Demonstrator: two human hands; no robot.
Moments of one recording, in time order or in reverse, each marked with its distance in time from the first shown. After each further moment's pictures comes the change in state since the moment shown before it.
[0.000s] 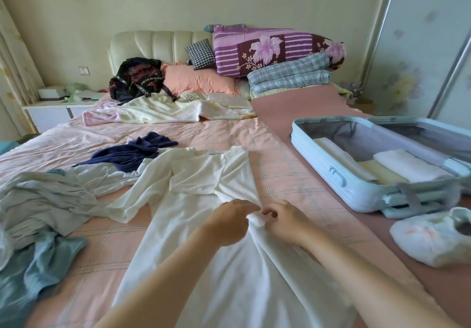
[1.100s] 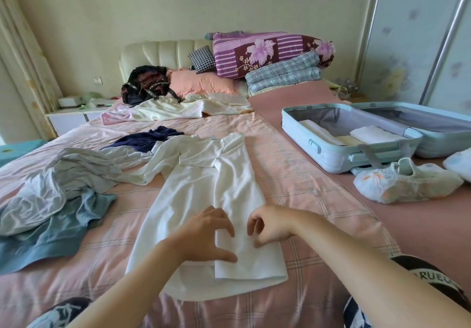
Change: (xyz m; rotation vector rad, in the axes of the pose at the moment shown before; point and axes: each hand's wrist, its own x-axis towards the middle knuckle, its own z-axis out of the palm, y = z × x) left_hand -0.181 0.041 0.005 0.023 -0.079 0.093; right_hand -0.146 -0.011 0.025 -0.187 -0.346 -0.228
